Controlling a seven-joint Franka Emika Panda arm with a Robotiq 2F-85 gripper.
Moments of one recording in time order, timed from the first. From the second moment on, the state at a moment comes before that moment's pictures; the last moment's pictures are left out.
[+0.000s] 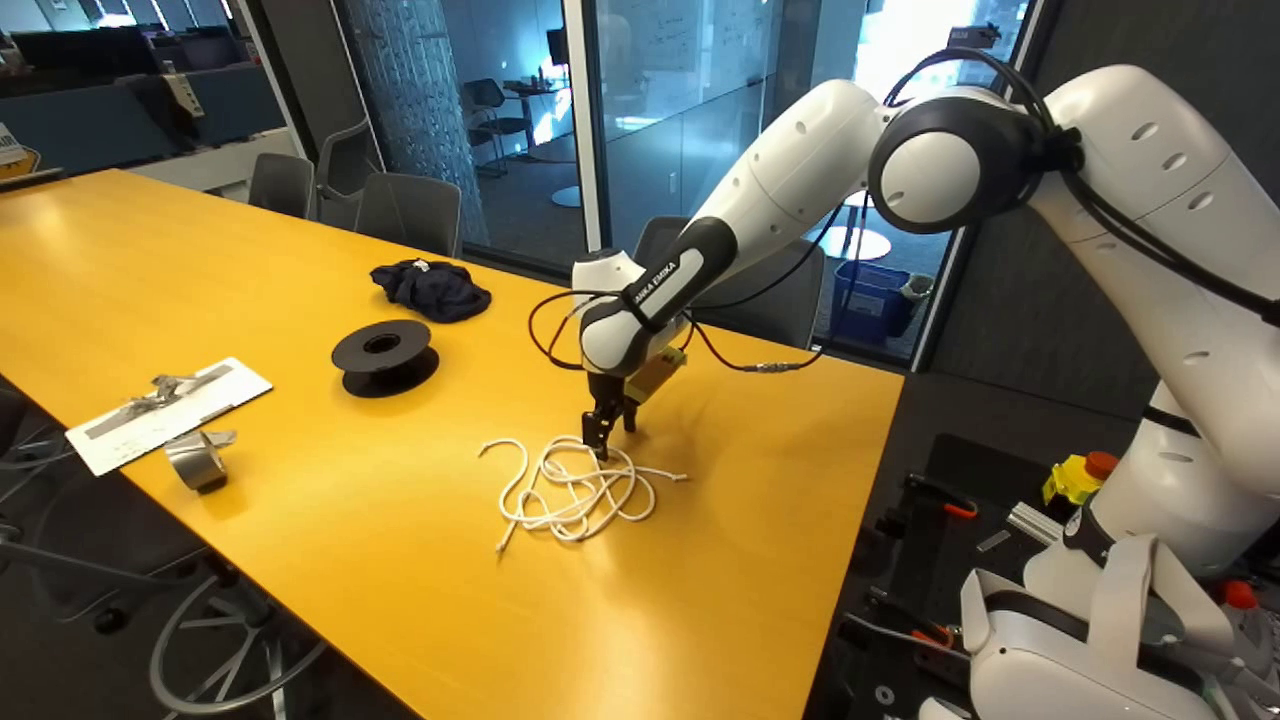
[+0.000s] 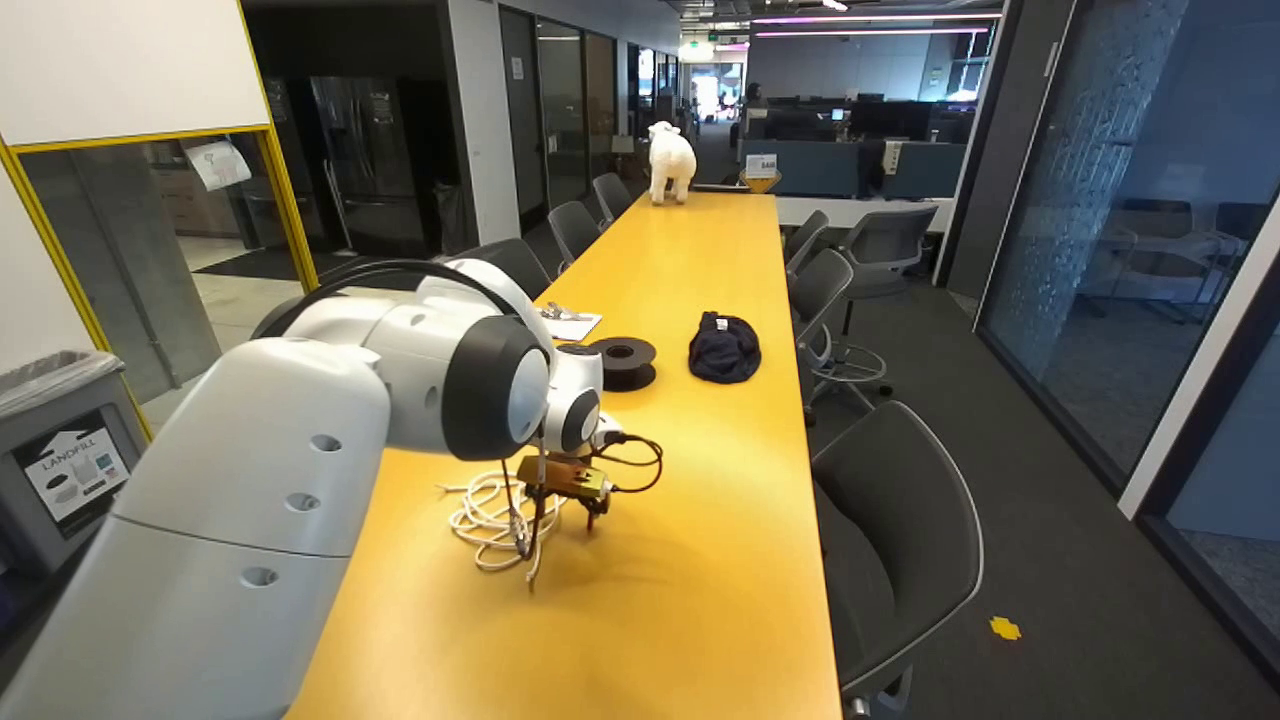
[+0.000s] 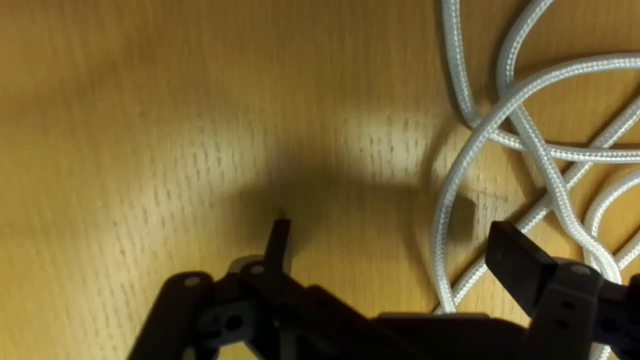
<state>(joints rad) 0.03 0.85 0.07 -1.59 0.02 2.37 -0.06</state>
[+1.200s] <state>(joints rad) 0.05 0.86 0.04 -1.55 -0.01 2.37 -0.06</state>
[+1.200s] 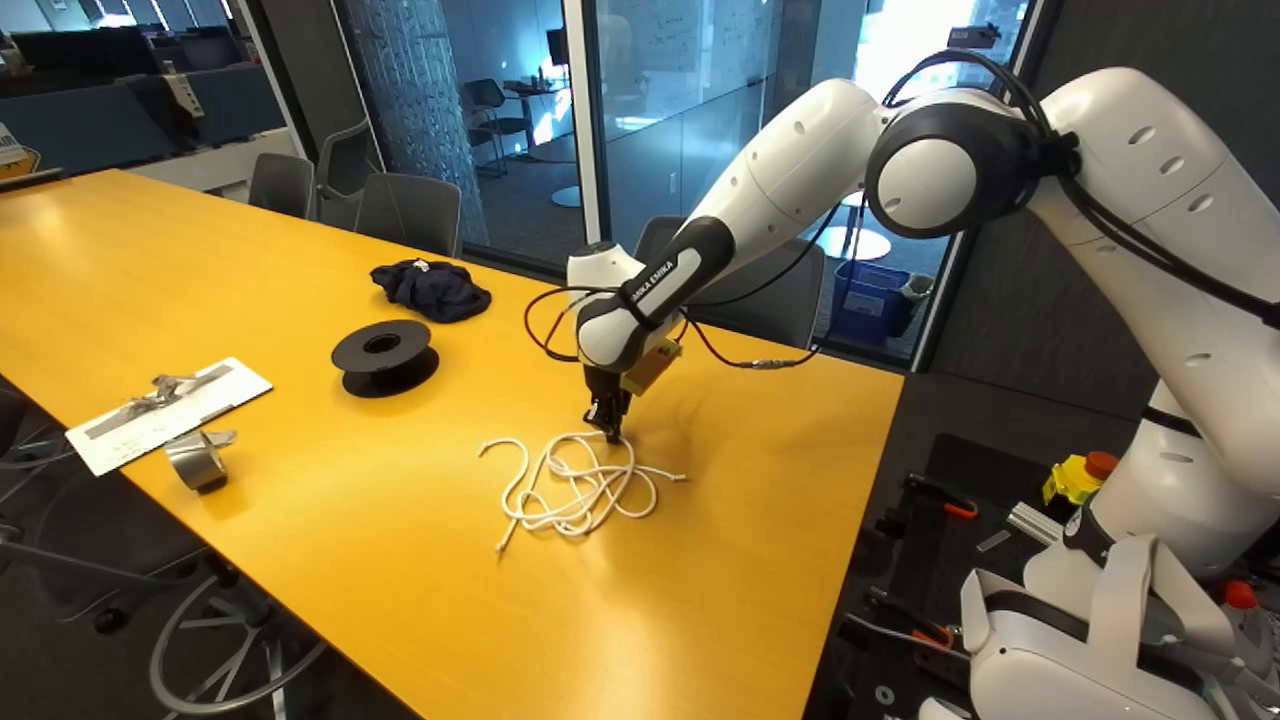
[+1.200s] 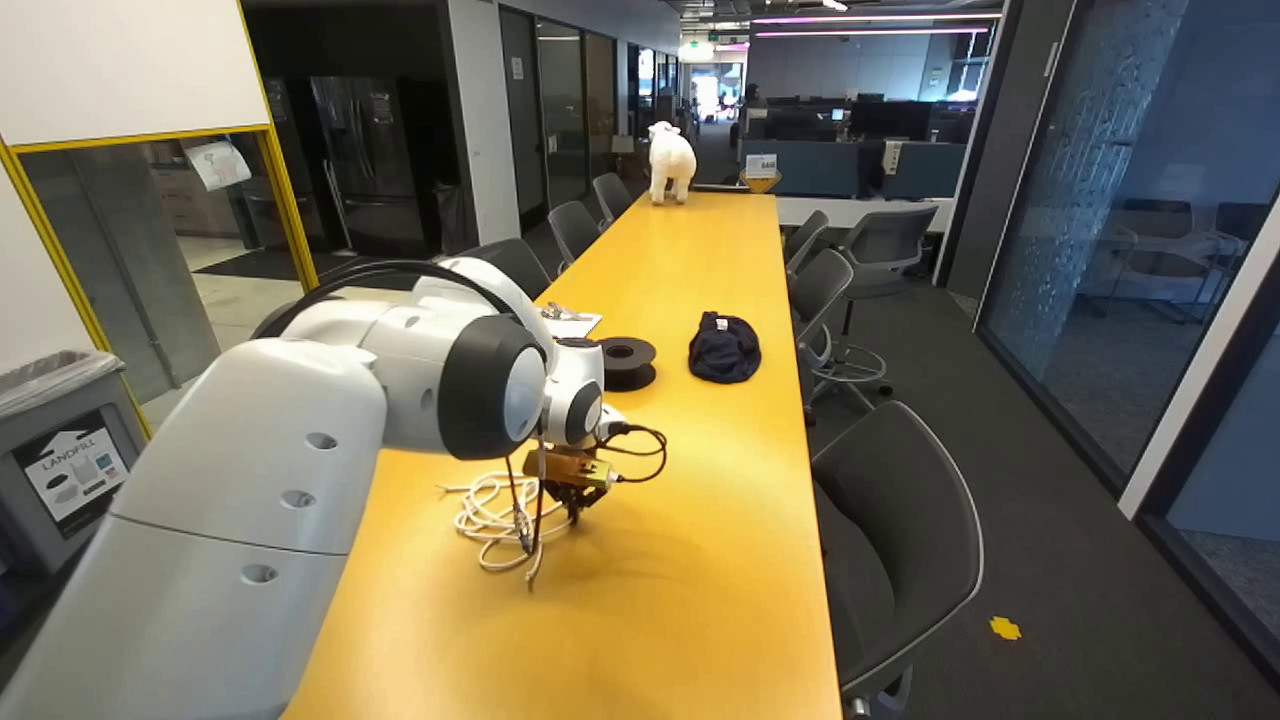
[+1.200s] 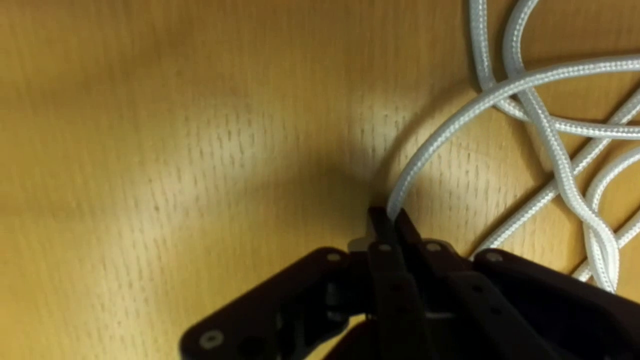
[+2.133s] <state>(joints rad) 0.12 0.45 -0.09 -1.66 -0.26 2.12 0.18</state>
